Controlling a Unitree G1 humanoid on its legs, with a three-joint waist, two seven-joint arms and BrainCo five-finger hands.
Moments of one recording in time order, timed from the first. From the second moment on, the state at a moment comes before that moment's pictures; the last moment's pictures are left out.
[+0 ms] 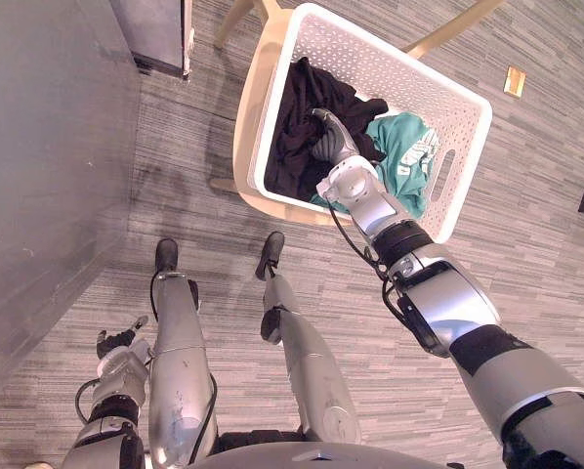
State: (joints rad) left arm -0.19 0.19 0.33 0.92 -0.45 0.04 0.40; right arm -1.08 -0.23 0.39 0.88 -0.20 0.07 -0.20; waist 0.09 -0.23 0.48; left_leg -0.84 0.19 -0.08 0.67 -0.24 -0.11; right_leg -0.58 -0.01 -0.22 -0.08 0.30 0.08
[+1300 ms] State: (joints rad) left arm -0.11 0.11 0.32 0.91 -0.51 0.07 0.35; right arm -0.54 -0.08 -0.02 0.31 0.69 -0.15 -0.33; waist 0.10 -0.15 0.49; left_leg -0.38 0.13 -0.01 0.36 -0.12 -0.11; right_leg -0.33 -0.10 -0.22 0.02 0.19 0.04
